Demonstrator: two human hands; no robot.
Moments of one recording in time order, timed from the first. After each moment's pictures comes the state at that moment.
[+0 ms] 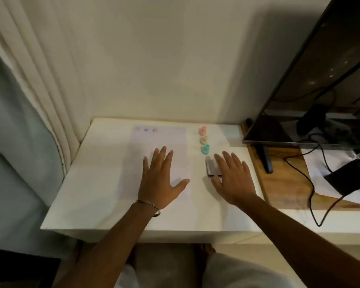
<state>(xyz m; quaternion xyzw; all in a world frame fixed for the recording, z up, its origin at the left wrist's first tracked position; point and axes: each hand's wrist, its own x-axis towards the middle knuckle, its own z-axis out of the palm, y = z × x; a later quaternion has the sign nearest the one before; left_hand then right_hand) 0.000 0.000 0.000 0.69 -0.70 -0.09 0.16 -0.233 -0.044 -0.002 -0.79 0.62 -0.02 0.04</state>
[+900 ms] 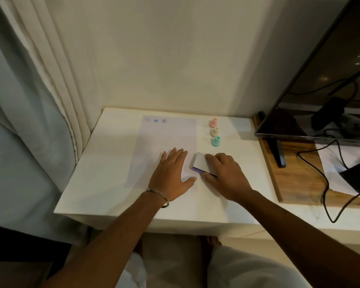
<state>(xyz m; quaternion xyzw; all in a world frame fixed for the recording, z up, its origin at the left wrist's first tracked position) 0.003 -0.004 -0.025 0.64 -0.73 -0.12 0.18 -0.195 -0.037 -0.003 -0.83 0.53 -0.07 0.11</state>
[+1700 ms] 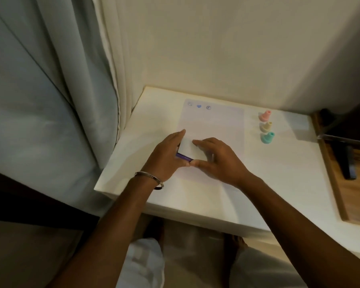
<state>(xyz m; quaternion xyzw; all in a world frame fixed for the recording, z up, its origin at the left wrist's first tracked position) 0.118 0.012 -0.015 0.68 -0.59 -0.31 0.31 -0.064 -0.049 -0.012 -0.88 0.37 -0.16 0.25</state>
